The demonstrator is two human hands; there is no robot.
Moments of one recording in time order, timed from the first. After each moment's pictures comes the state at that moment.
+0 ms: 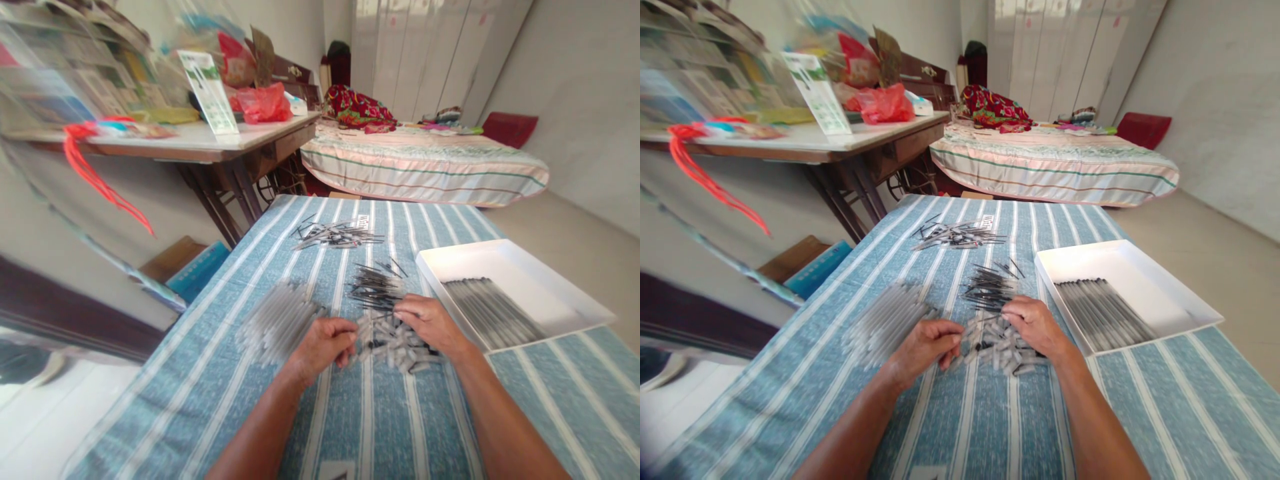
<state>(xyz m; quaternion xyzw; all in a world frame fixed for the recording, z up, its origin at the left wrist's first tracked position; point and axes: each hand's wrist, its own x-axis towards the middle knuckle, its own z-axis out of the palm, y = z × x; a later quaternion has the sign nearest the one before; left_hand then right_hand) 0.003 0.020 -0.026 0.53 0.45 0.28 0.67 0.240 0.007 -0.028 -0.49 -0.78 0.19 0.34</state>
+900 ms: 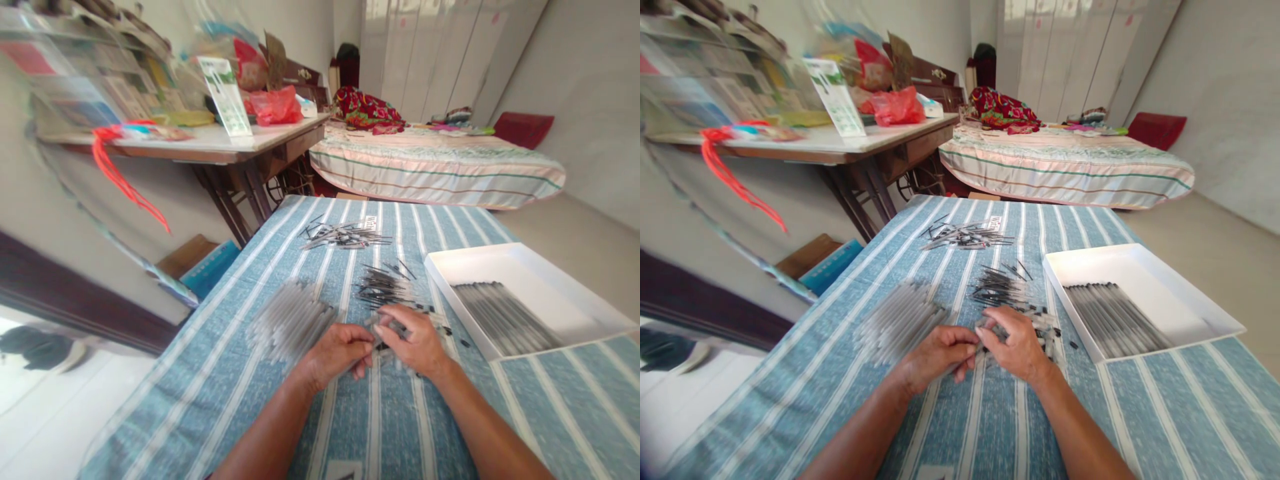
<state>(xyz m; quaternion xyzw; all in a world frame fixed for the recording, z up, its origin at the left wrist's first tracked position) 0.009 0.013 -0.021 0.53 0.41 0.20 0.72 0.185 -0.007 -0.034 -0.46 -0.73 0.15 0.49</state>
